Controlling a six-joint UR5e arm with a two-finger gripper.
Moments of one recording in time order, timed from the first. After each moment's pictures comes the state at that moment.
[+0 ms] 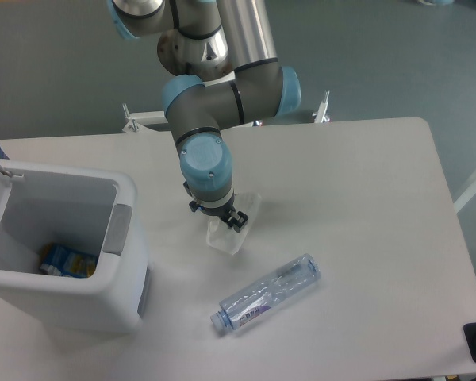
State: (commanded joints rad) arm 2.32 -1.90 -1.85 -1.12 1.66 1.01
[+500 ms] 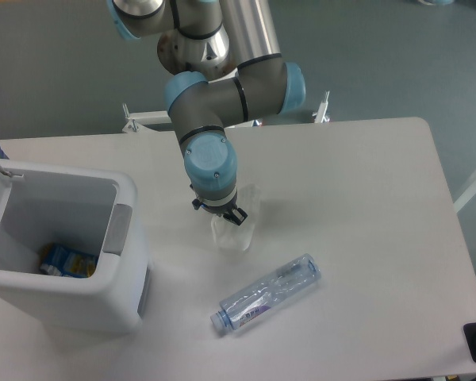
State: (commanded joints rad) arm 2.33 -1.90 -1.78 -1.22 1.64 1.01
